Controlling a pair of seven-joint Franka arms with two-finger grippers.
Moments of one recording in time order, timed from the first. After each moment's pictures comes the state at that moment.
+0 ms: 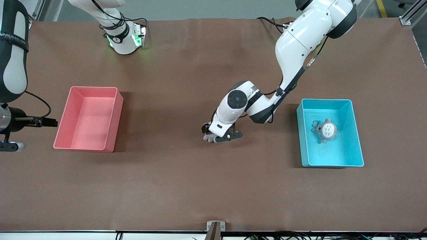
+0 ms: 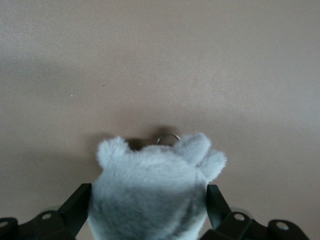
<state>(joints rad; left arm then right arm) -0.41 0.88 -0.41 -1.49 0.22 2.50 -1.08 -0.01 0.37 -0.12 -1.36 -0.04 1.50 -0.08</state>
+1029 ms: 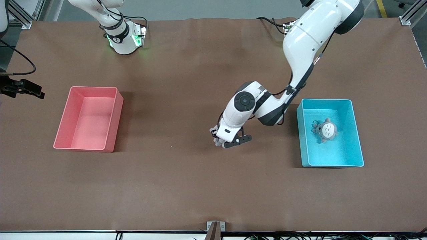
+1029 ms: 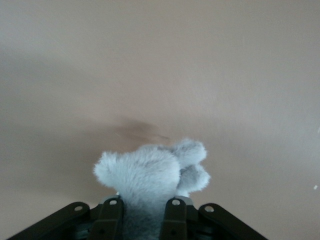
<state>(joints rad) -0.34 0.77 -0.40 -1.48 0.22 2.36 -1.11 -0.02 0.00 -0.12 -1.67 -0.04 1.60 -0.10</state>
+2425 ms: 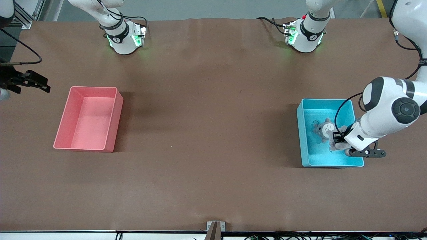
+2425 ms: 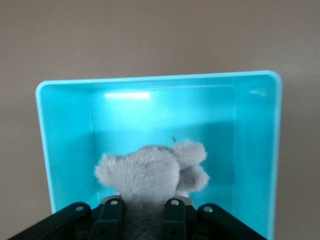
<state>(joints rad) 0.55 0.49 -0.64 -1.81 0.41 2.19 -0.18 -0.01 -0.04 -0.04 -1.67 -0.04 1.58 -0.12</state>
